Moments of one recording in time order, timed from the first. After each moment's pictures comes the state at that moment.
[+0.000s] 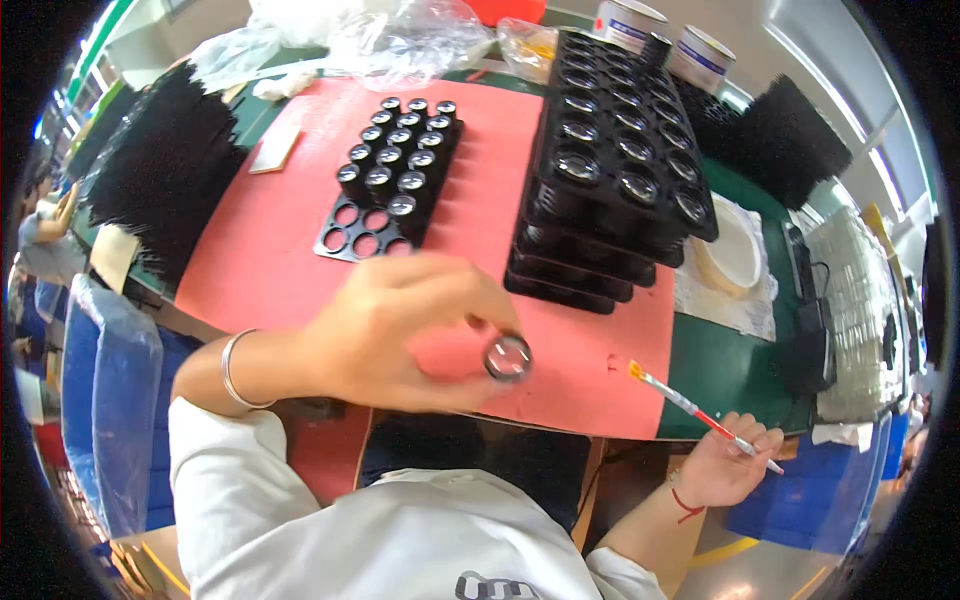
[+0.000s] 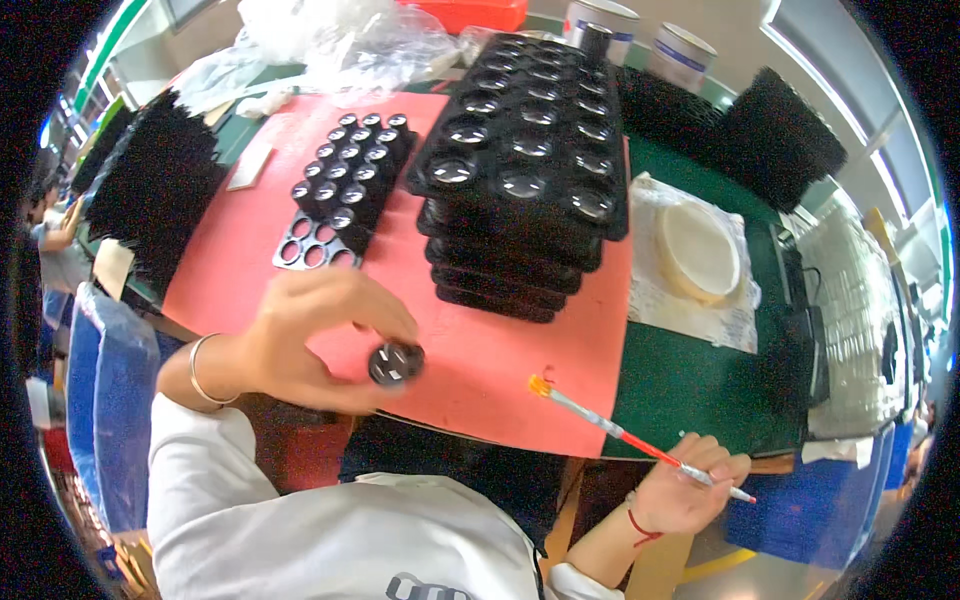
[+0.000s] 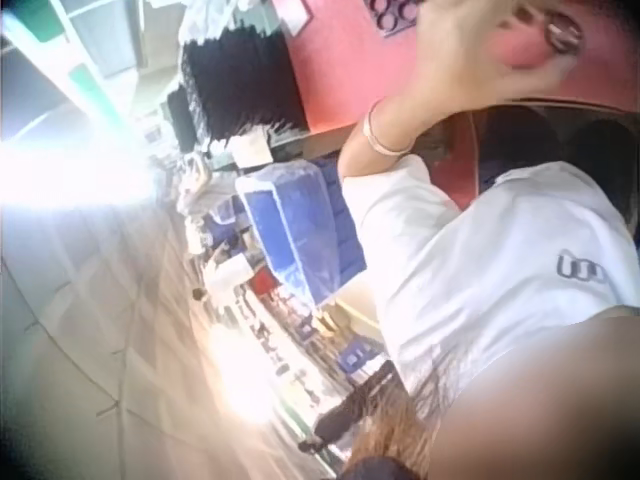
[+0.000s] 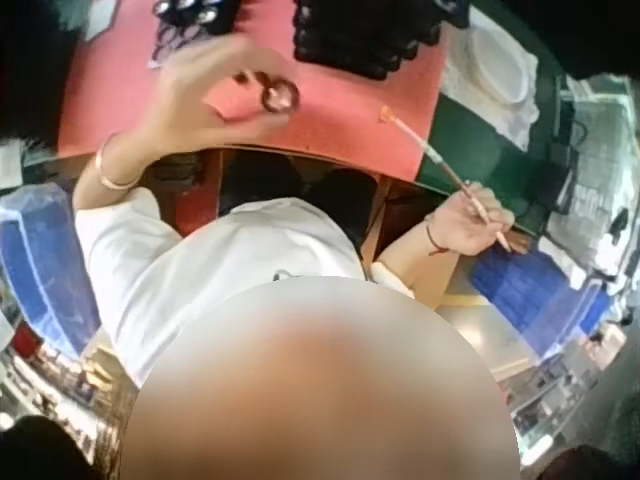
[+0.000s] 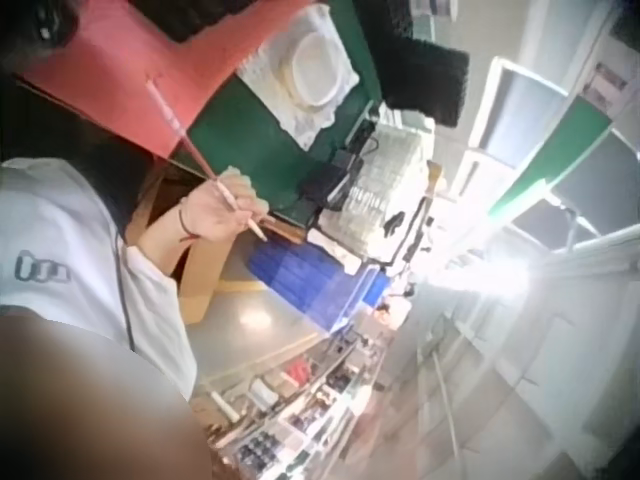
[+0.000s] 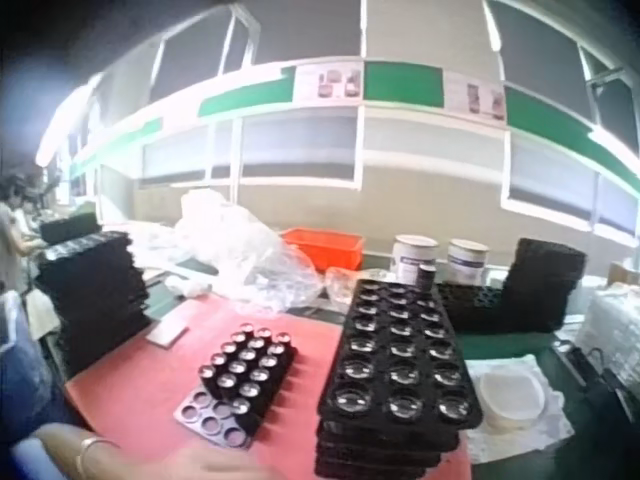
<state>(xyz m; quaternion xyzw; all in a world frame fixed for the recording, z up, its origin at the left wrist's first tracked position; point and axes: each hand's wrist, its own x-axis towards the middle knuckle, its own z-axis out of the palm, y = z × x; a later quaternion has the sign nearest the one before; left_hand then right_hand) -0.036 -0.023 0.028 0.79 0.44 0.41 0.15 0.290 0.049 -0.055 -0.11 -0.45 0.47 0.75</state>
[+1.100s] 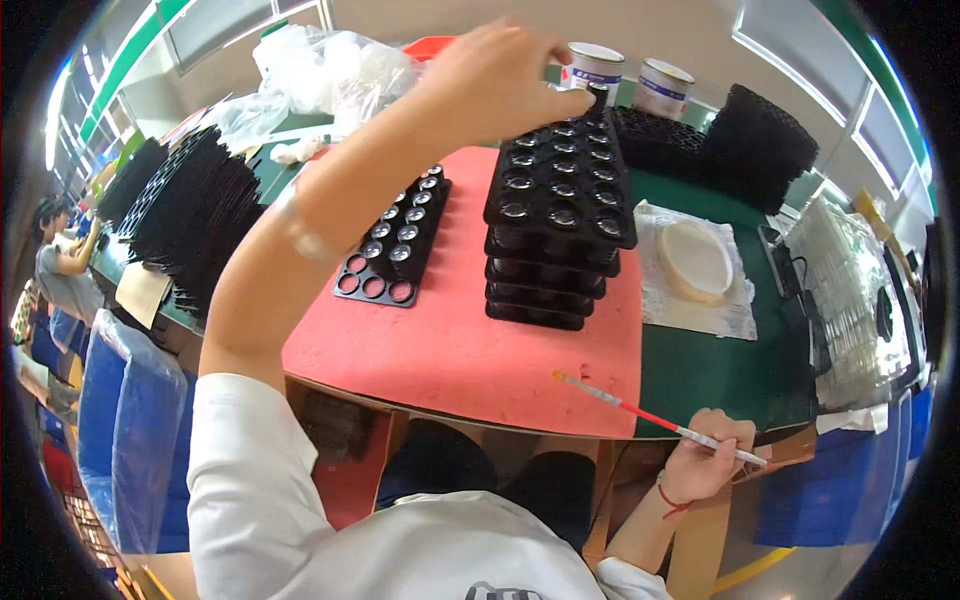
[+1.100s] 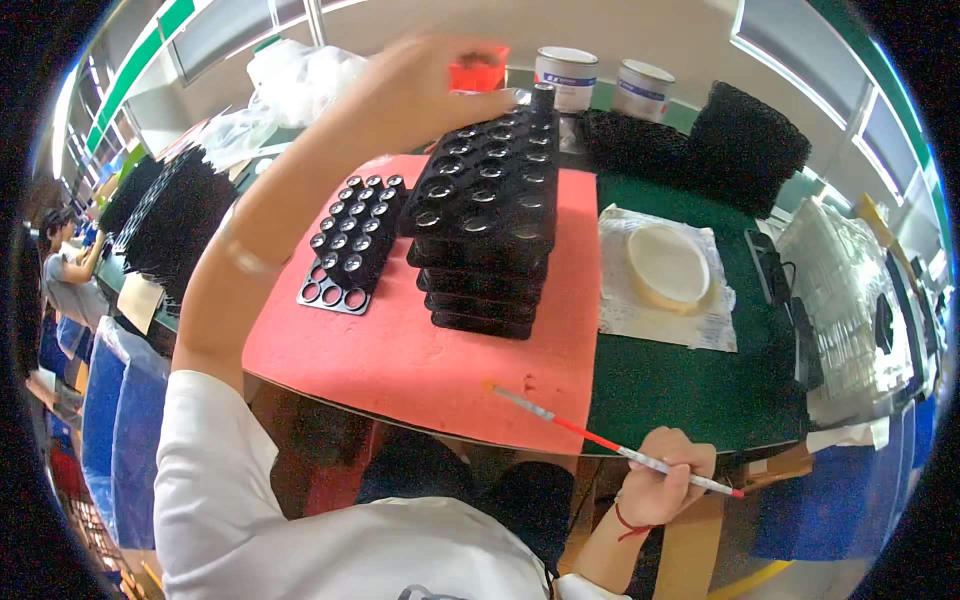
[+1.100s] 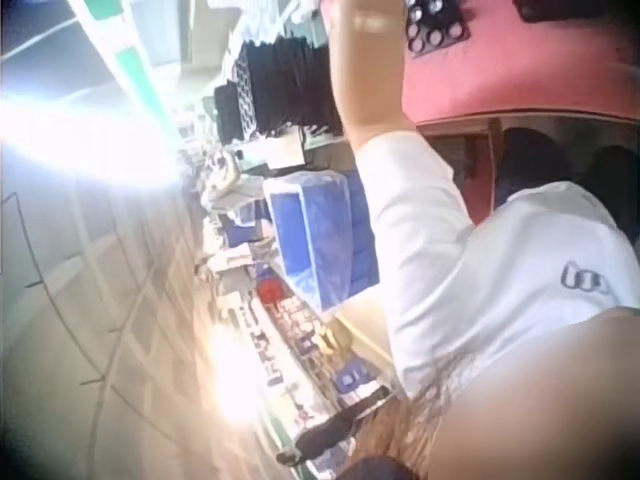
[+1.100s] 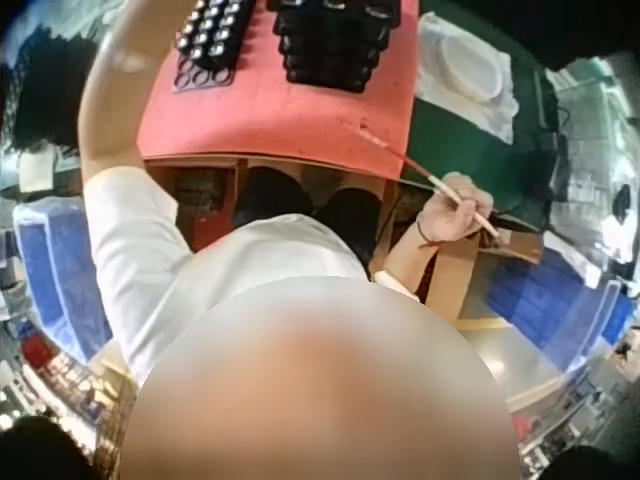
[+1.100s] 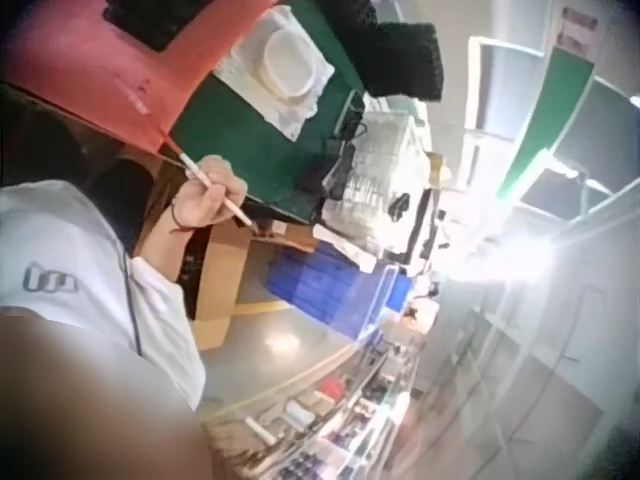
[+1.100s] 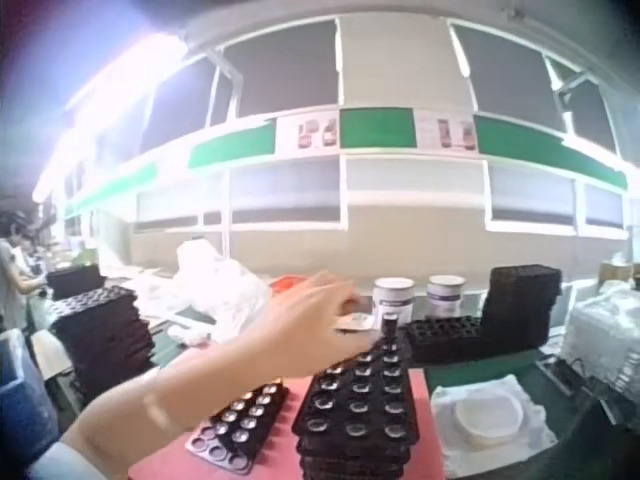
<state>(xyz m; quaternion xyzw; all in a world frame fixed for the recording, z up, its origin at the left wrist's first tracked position) -0.032 0.121 0.135 0.73 0.56 0.34 -0.21 0.288 0.045 -0.057 -0.16 -0.52 0.39 0.74</state>
